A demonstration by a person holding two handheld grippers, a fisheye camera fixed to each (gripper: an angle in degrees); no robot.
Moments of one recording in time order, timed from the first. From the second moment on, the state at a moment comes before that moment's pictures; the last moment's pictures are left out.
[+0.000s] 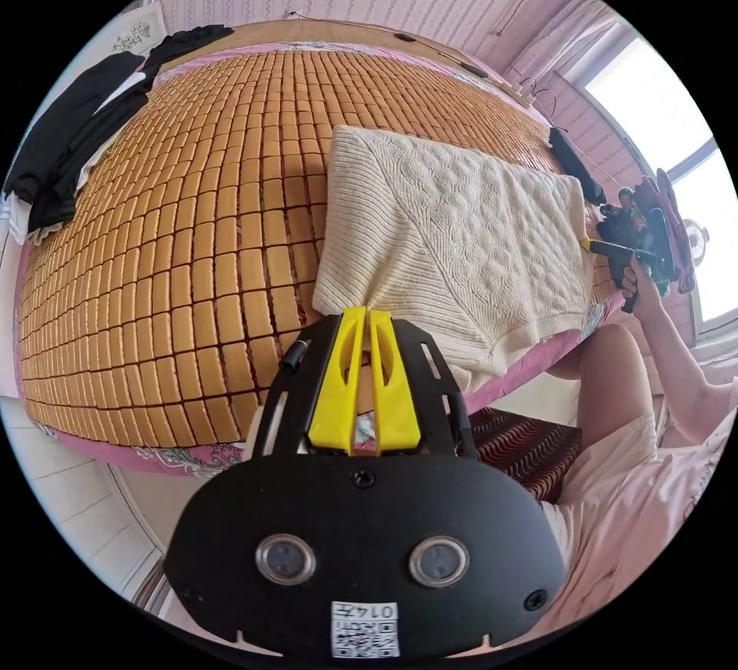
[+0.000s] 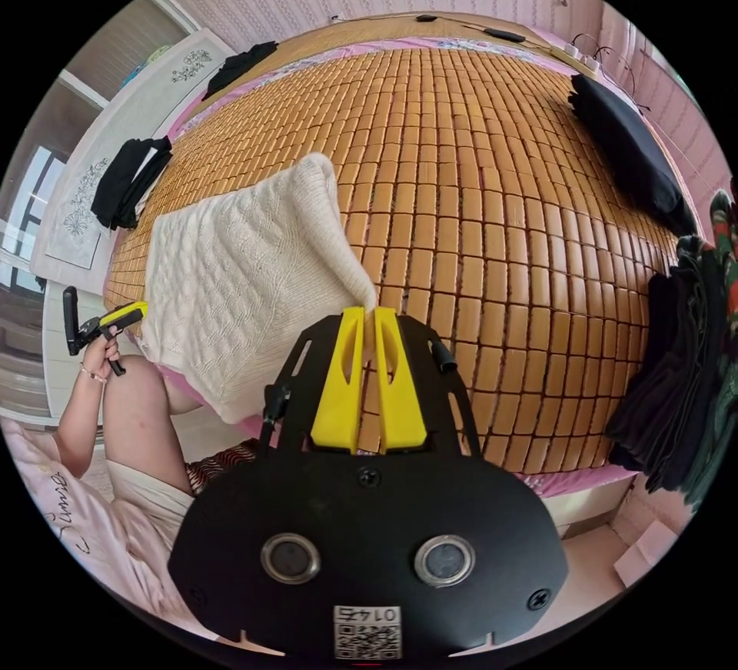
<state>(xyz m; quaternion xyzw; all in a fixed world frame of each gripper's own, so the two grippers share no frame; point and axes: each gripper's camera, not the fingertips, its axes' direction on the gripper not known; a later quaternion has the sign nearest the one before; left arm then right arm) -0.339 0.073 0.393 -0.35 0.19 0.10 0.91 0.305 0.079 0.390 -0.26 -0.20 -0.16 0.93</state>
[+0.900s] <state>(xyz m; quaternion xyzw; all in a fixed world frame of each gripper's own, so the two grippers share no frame) -0.152 0.198 0.347 -0.24 0.32 0.35 0.85 -0.195 0.139 0.398 -0.18 -0.03 -0.66 0.73</state>
